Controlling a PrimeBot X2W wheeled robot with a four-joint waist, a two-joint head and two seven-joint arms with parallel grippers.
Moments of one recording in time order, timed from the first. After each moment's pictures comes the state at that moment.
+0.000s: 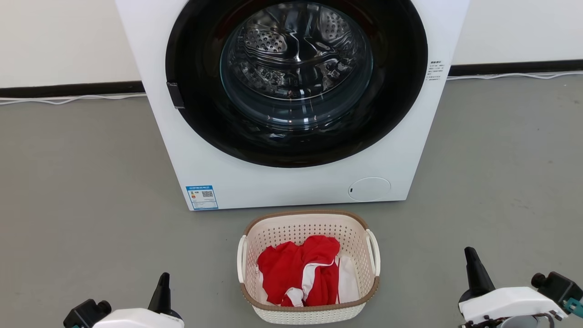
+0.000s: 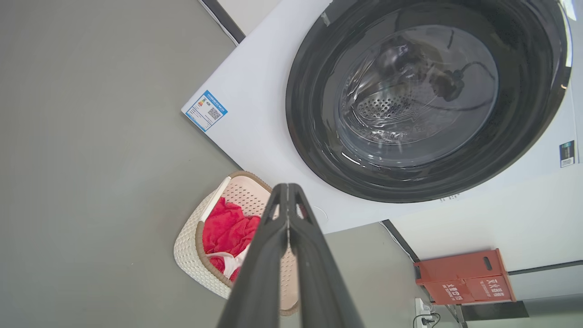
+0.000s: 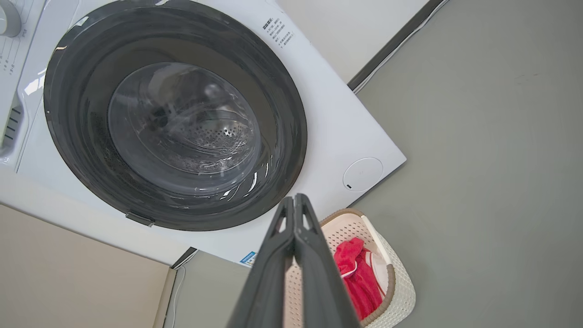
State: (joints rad) left arm -0.03 0.03 0.03 0.41 -0.95 -0.03 -0.07; right arm -0.07 -0.06 -0.08 0.43 0.82 0.12 -0.07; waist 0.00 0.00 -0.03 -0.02
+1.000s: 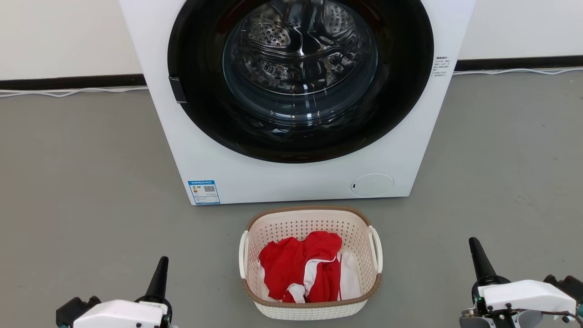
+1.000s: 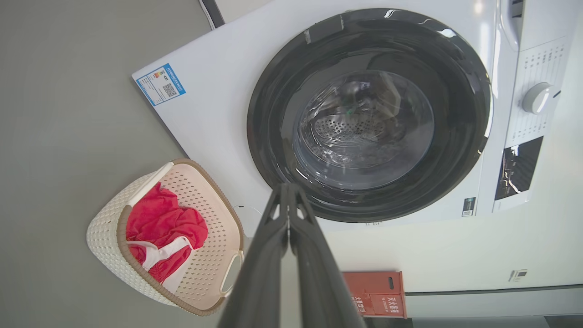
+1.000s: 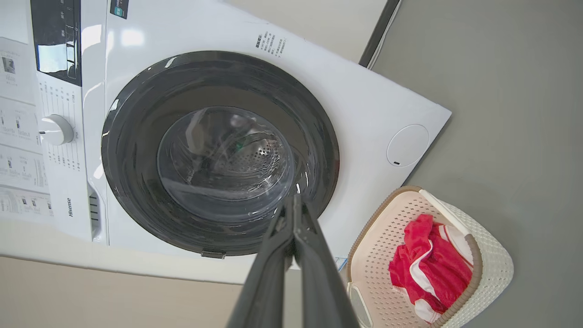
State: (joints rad) left arm -0.03 0.03 0.05 0.35 -1.26 -0.08 0.01; right arm -0.07 -0.05 -0.10 0.36 1.18 0.12 0.01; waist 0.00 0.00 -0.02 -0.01
